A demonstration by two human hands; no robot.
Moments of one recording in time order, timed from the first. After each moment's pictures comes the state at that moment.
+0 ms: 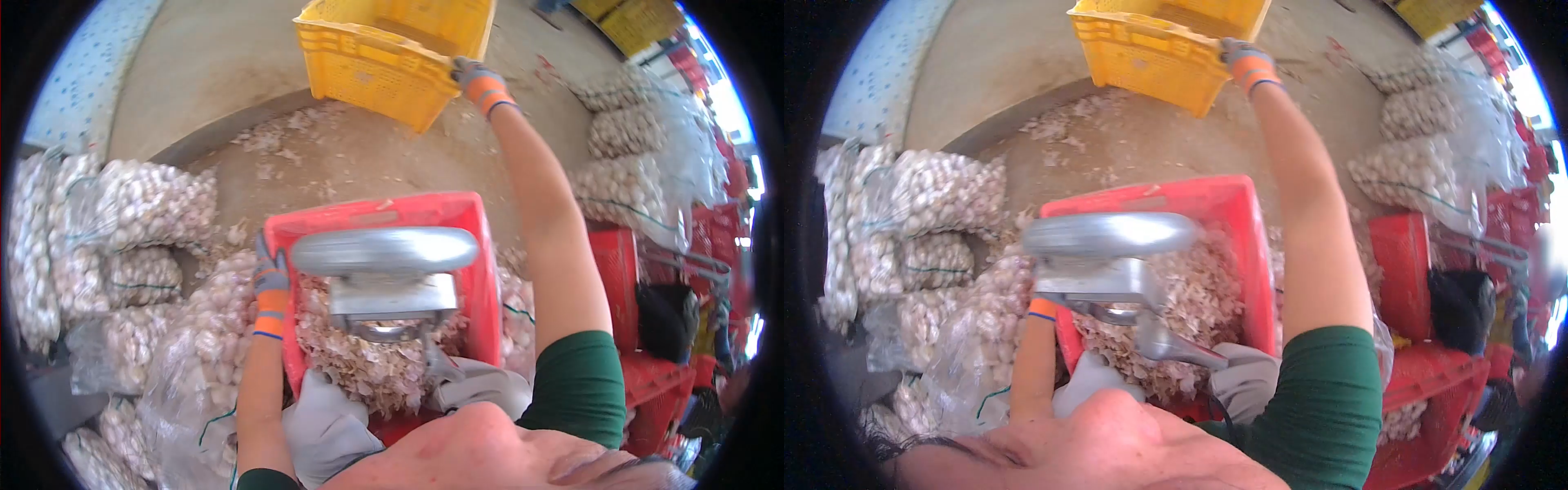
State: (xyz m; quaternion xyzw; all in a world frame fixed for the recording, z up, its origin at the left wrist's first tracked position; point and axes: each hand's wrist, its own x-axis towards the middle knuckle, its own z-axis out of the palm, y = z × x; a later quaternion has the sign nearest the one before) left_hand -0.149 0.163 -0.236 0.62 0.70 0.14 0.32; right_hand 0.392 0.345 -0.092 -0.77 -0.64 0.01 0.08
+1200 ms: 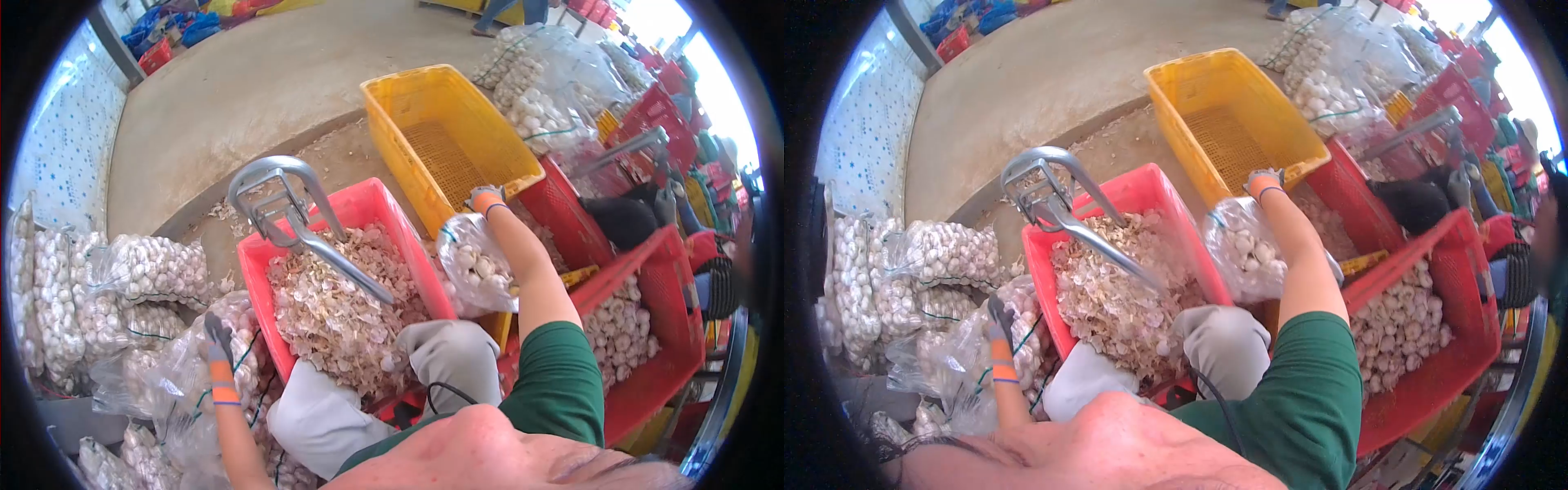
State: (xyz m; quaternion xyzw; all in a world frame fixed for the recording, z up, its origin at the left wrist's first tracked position) left_hand -0.252 0.072 -0.144 0.47 0.62 0.40 0.48; right_hand 0.462 -0.046 -0.105 -0.87 -0.44 0.13 -0.18
